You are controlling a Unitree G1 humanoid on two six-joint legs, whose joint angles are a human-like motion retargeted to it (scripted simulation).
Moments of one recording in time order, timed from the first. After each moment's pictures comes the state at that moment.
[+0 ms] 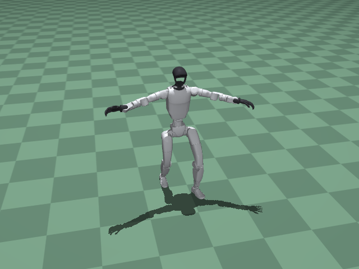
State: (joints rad) left arm -0.79 1.28 -0.44 1.27 0.08 0.18 0.02; right arm -0.43 -1.37 -0.04 1.32 0.52 0.04 -0.34; waist 0.04 -0.07 0.14; left_leg -0.48 0.11 0.21 0.68 -0.28 0.08; right_leg 0.10 -0.07 -0.02 0.51 -0.54 0.00
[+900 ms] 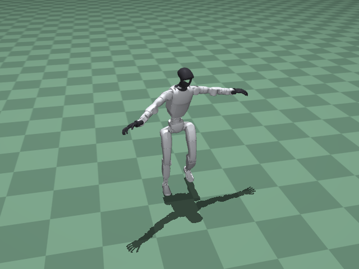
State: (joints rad) left arm -0.44 1.43 -0.10 1.44 0.04 0.16 0.08; right arm -0.65 -1.18 0.20 1.38 0.40 0.04 -0.42; waist 0.18 -0.18 0.18; left_leg -0.38 -0.09 -0.03 0.84 -0.41 0.13; right_leg -0.20 -0.14 -0.10 0.22 -0.28 0.04
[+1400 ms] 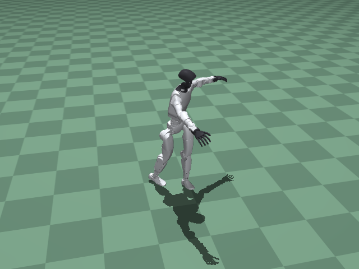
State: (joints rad) left arm -0.27 1.37 0.02 1.17 0.00 0.03 0.01; right arm -1.22 -1.08 0.75 1.31 0.17 0.01 -0.29; waist 0.44 -0.14 0.11; left_leg -0.36 -0.22 -0.13 0.07 -0.20 0.05; right_leg 0.00 -0.02 0.34 0.22 -0.18 0.08
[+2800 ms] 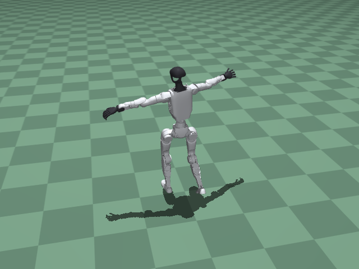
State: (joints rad) left arm -0.60 1.33 -0.20 1.45 0.15 0.23 0.01; right arm -0.35 -1.42 -0.13 1.34 0.40 0.09 -0.30; waist 0.24 -0.11 -0.01; left_leg -0.25 0.01 0.14 0.42 -0.30 0.10; right_leg -0.13 -0.10 0.03 1.11 -0.41 0.06
